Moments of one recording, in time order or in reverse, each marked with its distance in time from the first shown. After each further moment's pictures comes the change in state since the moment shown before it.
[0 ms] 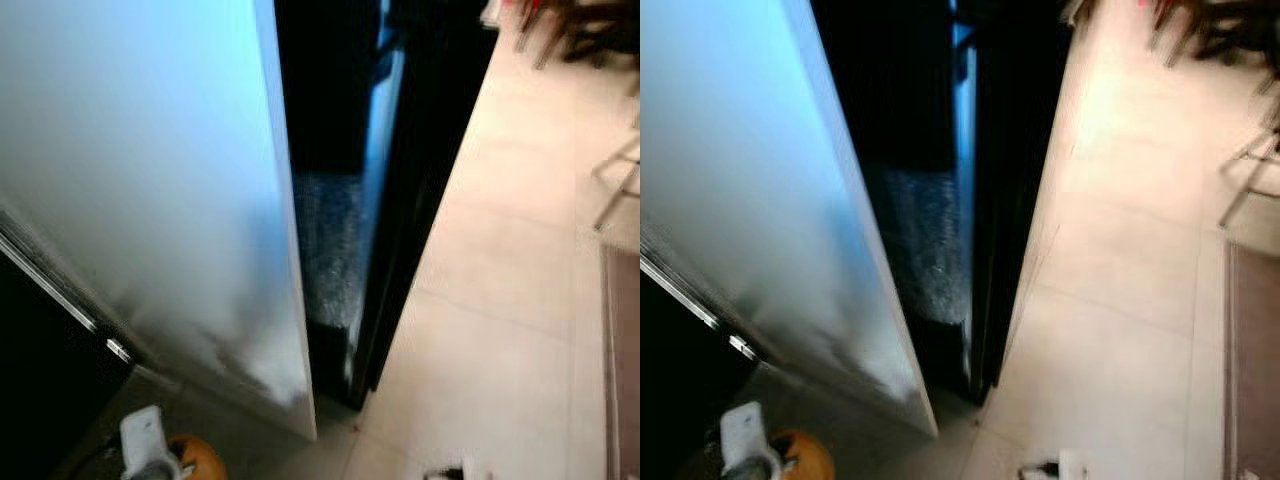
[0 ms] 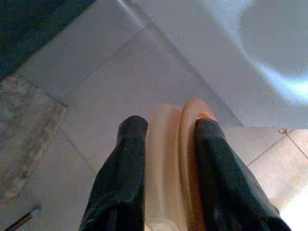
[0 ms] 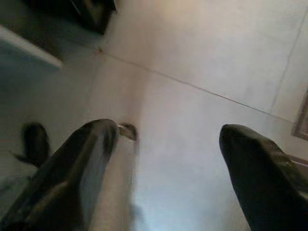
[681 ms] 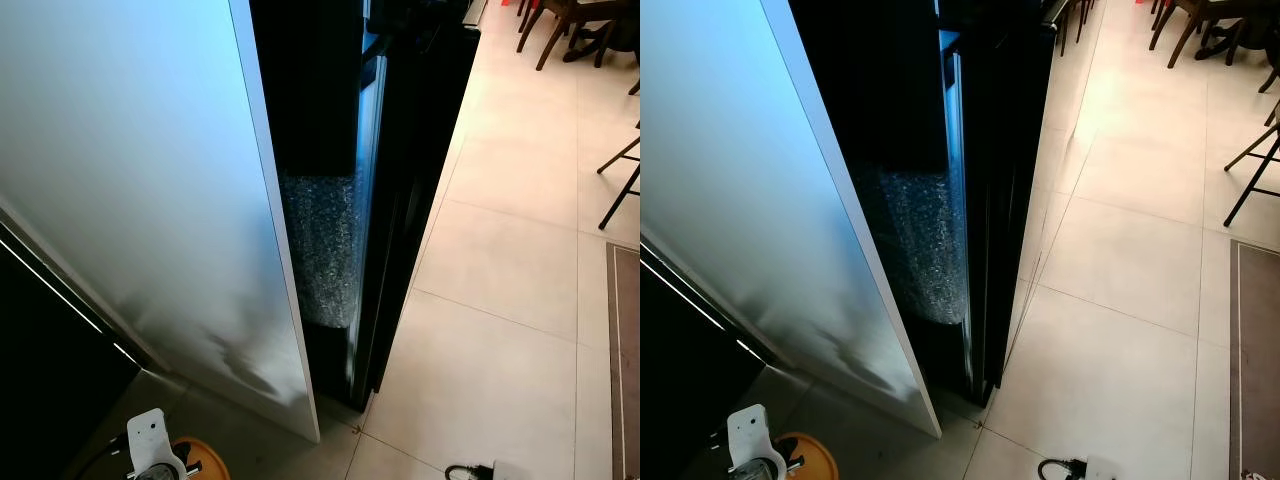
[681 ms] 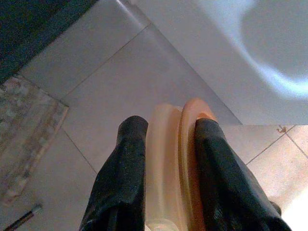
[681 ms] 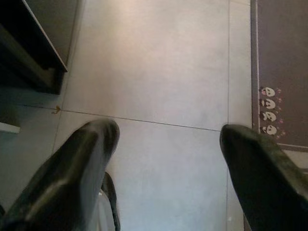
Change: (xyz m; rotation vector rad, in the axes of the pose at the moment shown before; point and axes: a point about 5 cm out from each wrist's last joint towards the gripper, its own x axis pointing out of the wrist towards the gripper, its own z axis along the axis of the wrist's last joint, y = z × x) left arm 0.000 -0.007 -0.003 -0.006 0.006 -0.005; right arm -0.005 -0.035 0.026 0.087 -0.266 -0.227
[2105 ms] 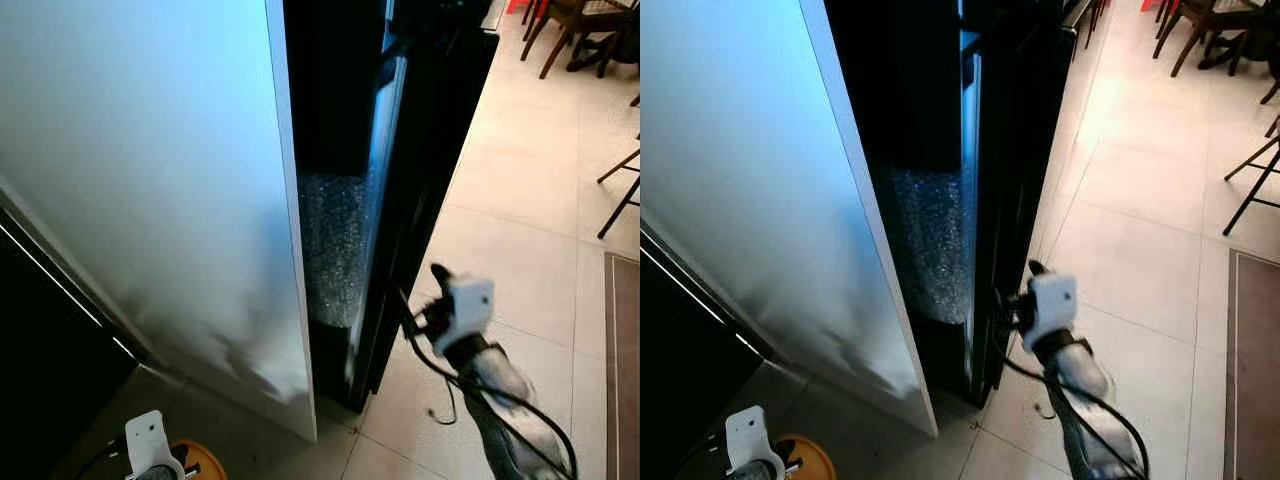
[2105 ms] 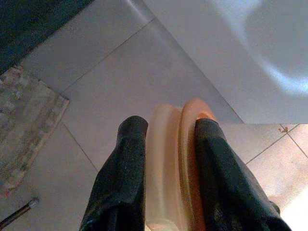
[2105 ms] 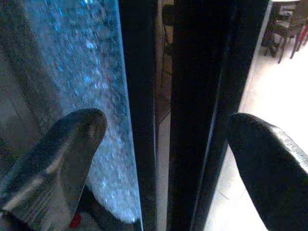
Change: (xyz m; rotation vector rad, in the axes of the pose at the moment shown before) left arm 0.000 0.003 -0.001 0.001 0.003 0.022; right arm -0.055 0.103 0.221 -0.092 -0.726 0.790
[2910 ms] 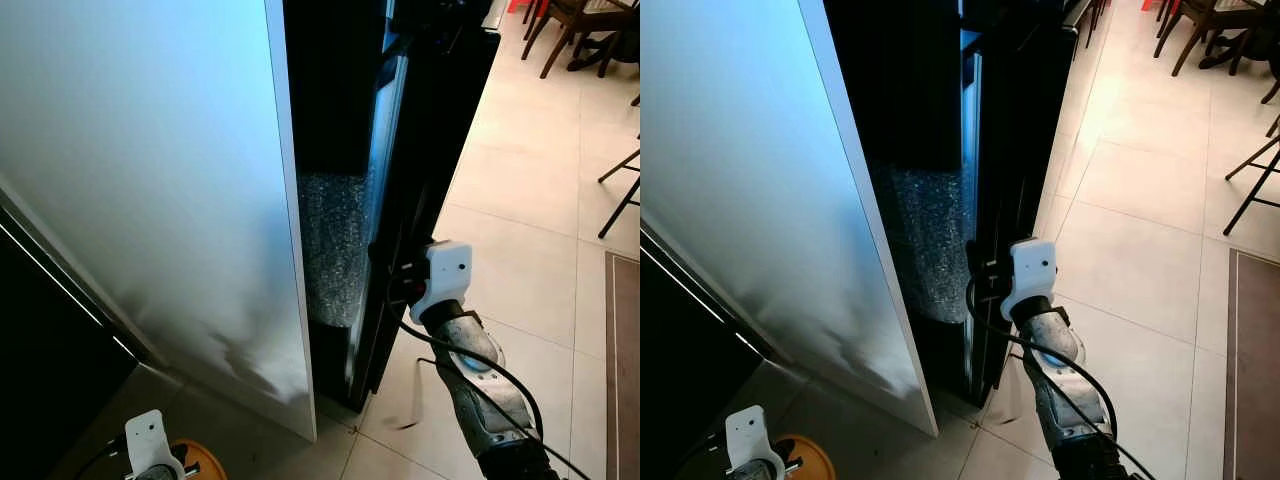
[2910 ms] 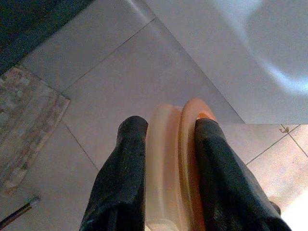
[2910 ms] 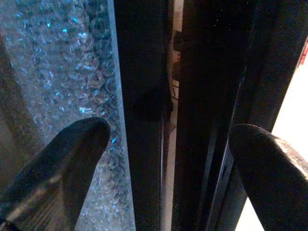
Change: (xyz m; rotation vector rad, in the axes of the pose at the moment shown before) left arm 0.000 0.000 0.001 0.000 0.000 0.004; right arm 0.033 0.011 0.019 -0.021 -0.051 -0.066
